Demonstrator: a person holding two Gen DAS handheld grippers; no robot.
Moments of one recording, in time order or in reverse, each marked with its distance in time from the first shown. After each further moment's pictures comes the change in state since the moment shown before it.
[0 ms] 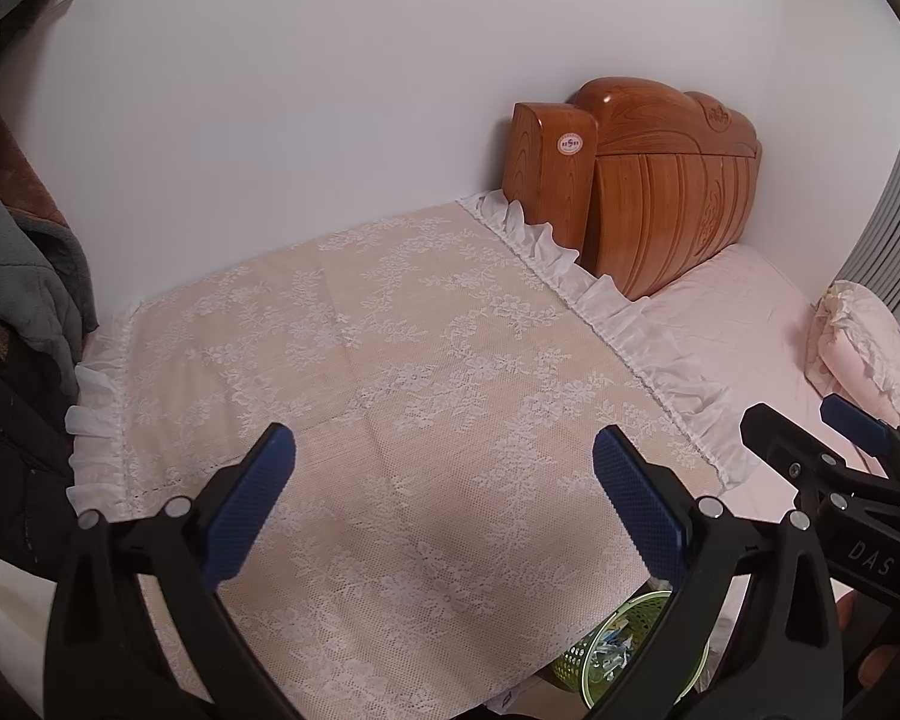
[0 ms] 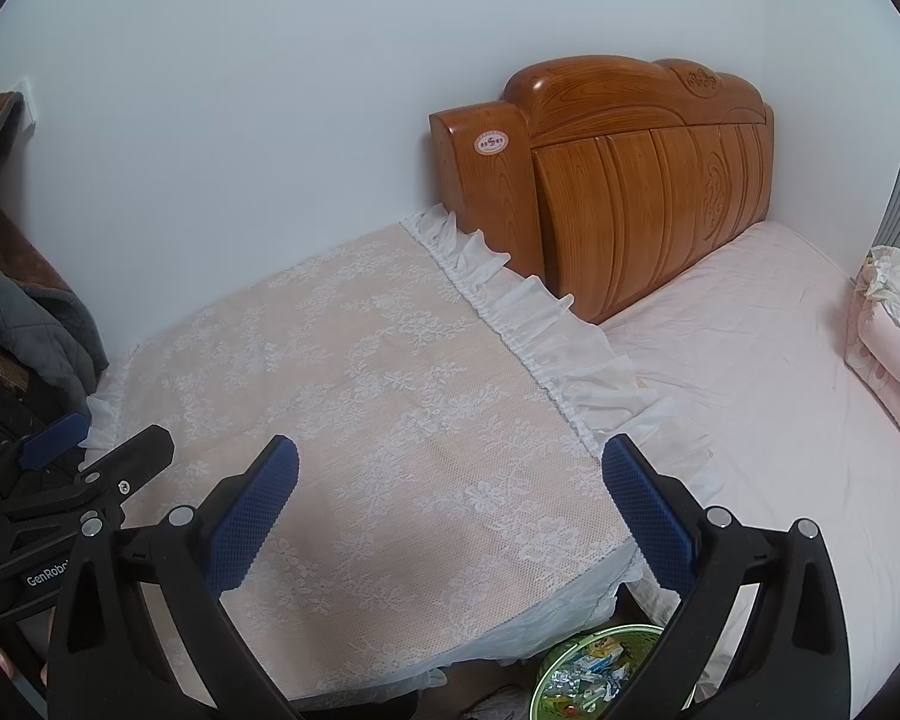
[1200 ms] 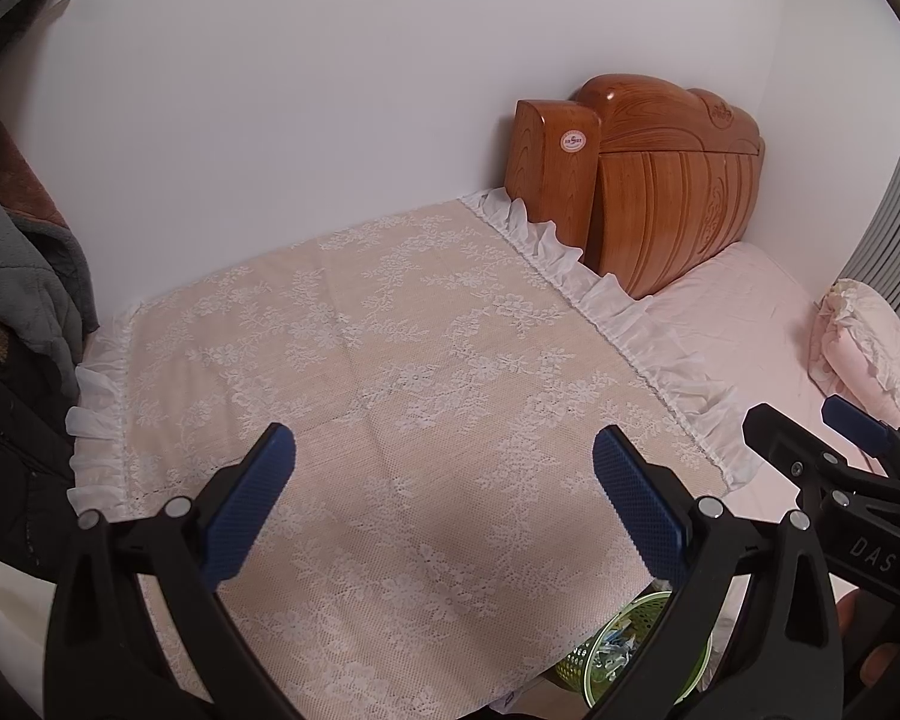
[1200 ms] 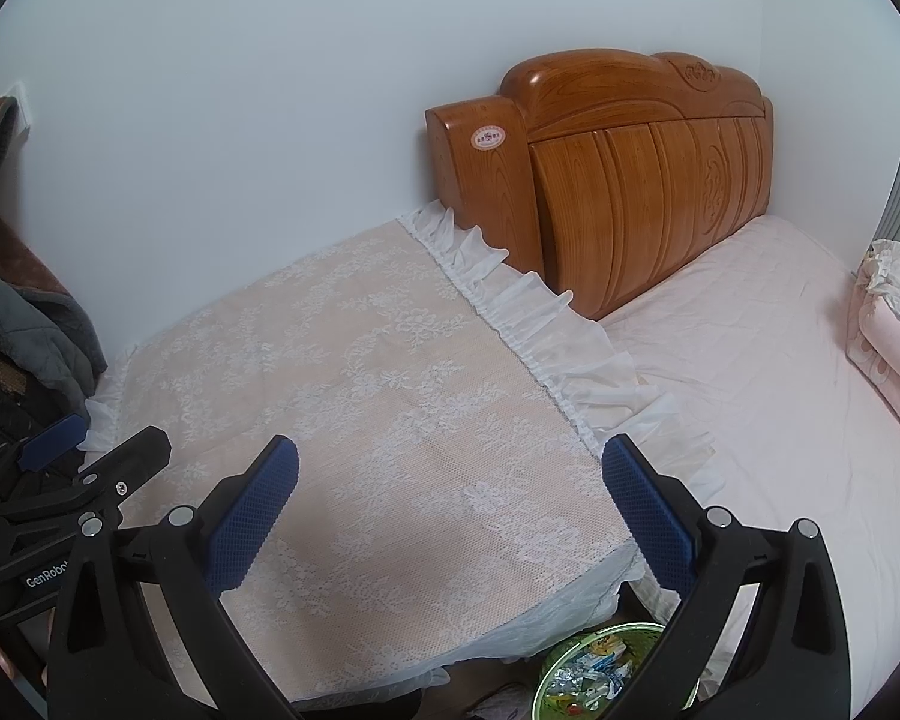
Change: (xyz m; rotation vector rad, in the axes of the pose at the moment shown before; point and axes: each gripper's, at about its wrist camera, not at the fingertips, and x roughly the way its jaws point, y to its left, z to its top) left arm 0.004 0.004 0.001 -0.001 0.004 0.005; right arm 0.005 -0.001 0.000 0.020 0.009 -0.005
